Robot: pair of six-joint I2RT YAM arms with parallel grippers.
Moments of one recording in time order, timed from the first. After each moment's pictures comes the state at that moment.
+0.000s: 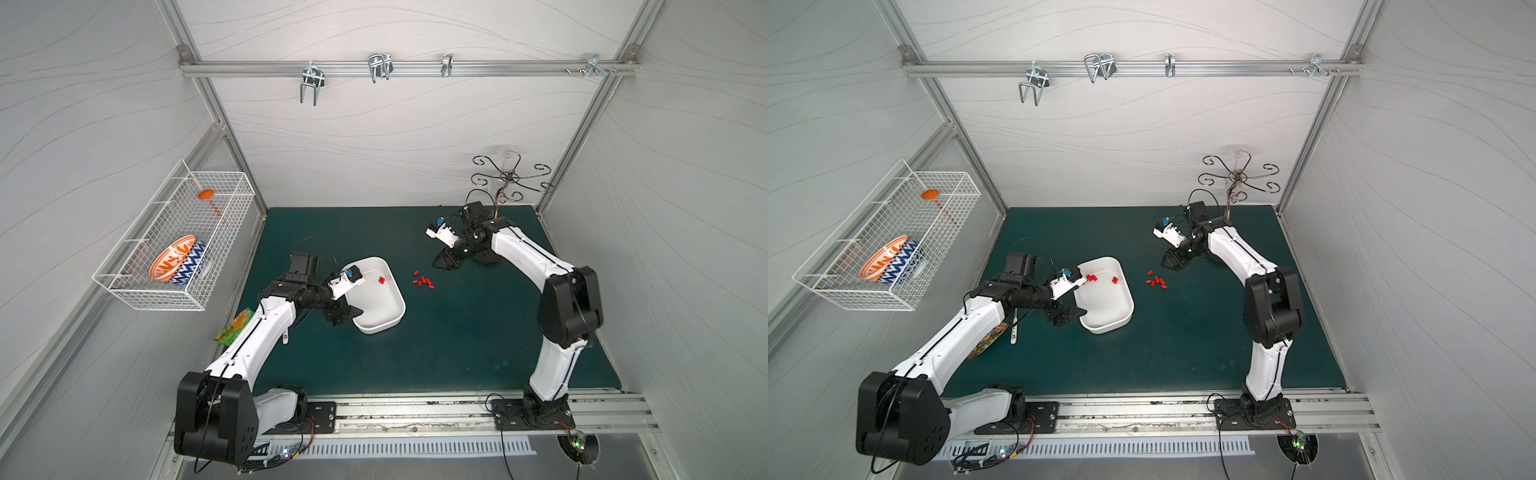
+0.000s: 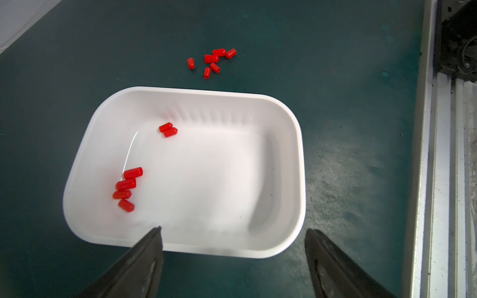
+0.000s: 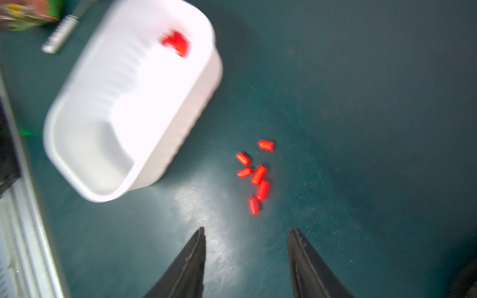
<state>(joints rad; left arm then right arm) -0.13 1.22 0.86 -0.69 0.65 0.81 0.41 1.79 1.55 -0.82 -0.55 -0.51</state>
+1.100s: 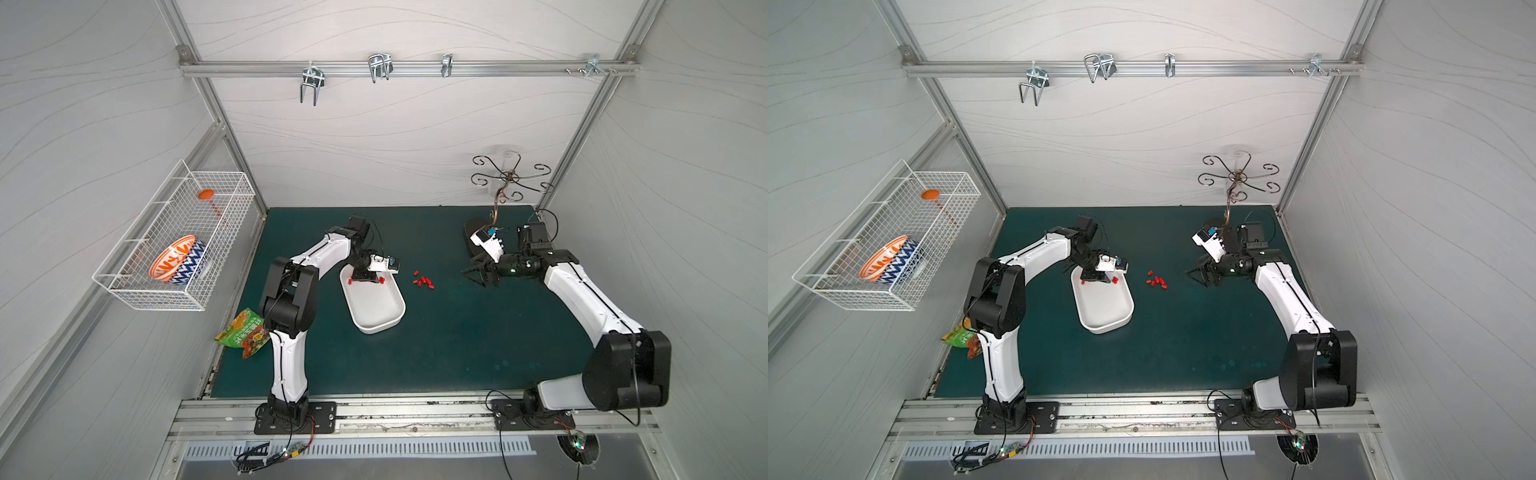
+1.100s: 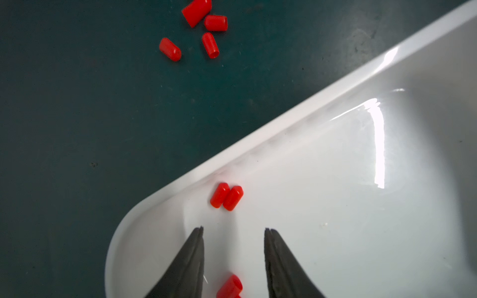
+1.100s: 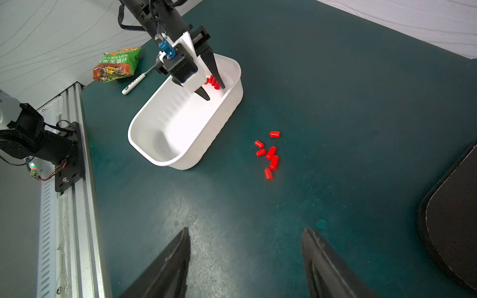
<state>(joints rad) -0.32 2.05 1.55 -0.86 0.39 1.42 0.13 1.41 1.11 -0.66 -0.81 -0.54</state>
